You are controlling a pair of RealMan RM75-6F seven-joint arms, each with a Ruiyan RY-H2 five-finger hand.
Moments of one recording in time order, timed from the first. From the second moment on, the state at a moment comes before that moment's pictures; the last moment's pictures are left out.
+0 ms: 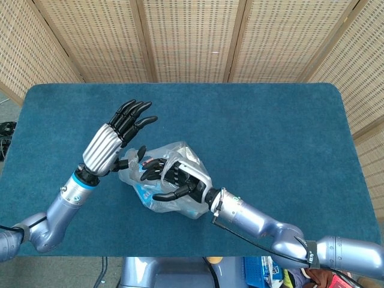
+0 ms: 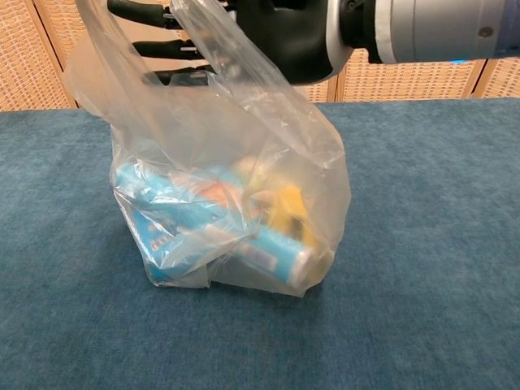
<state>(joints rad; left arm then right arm) -0.74 -1.29 -0.26 -1.64 1.63 1.36 -0.19 0.83 -1.34 0.58 -1.96 -1.05 0.48 1.17</state>
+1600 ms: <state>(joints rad) -0.79 -1.35 -0.29 -1.65 1.59 1.32 -0.13 0.86 -1.45 0.60 -1.98 -0.81 0.57 0.97</state>
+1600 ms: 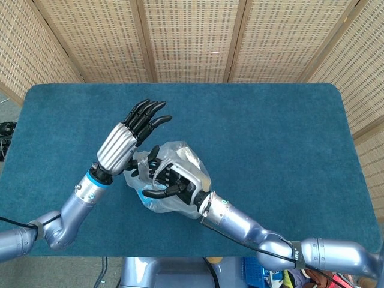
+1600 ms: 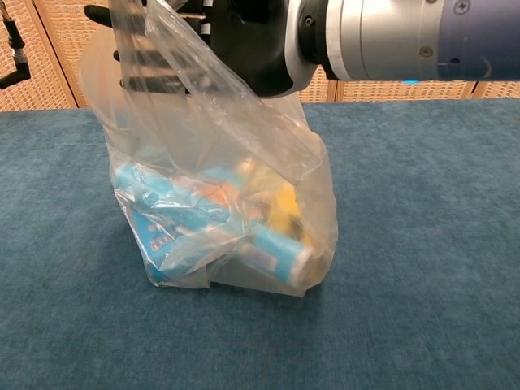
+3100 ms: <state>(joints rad) -0.83 -1.43 -0.30 -1.62 1.51 1.27 -0.13 0.83 -1.52 0.66 -1.97 -0.75 0.47 1.01</state>
